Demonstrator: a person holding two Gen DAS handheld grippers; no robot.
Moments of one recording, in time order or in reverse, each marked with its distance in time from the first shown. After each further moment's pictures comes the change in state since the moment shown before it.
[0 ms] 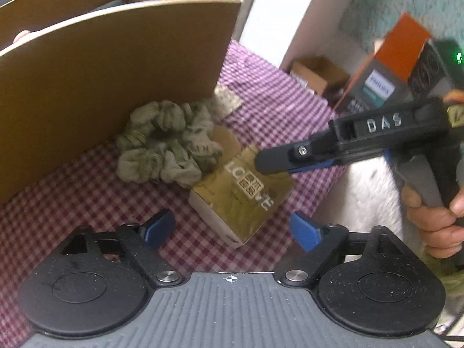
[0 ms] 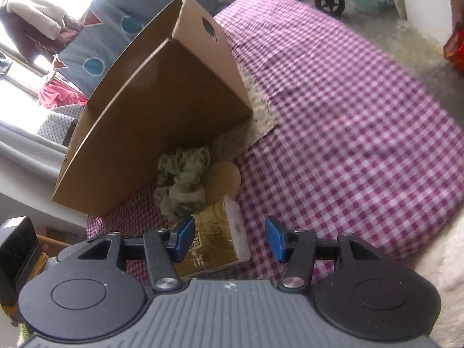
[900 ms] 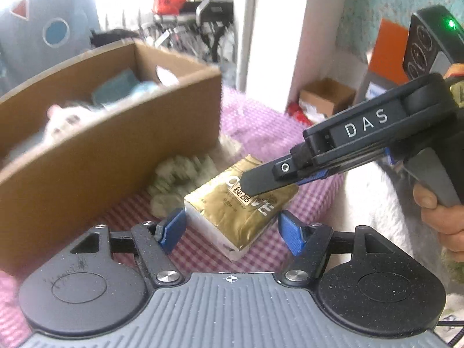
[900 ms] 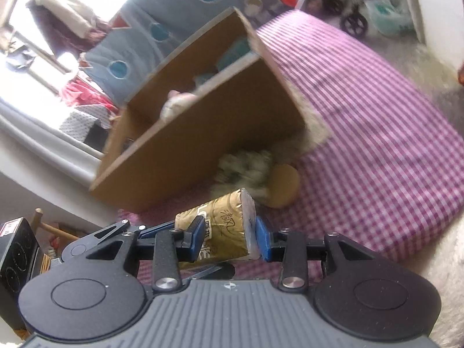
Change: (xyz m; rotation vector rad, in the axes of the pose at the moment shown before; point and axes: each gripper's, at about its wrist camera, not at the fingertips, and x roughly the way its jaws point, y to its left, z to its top) left arm -0.053 -0.039 -0.008 0.161 -0.141 0.143; right arm -0.037 0.066 -0.014 -0.083 -0.067 0.053
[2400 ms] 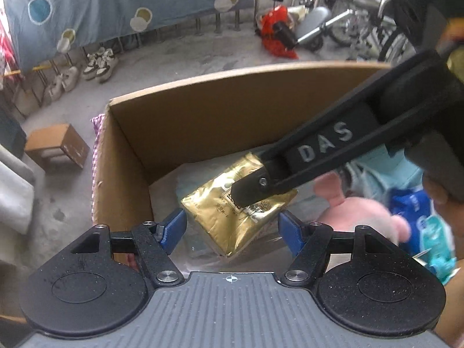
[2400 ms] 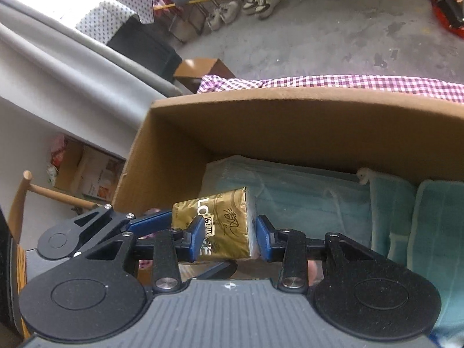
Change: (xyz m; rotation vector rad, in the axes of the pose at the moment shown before) left arm 0.035 0.290 0.109 -0.396 0.183 0.370; right arm 0.333 0.161 0.247 -0.358 0.498 0.083
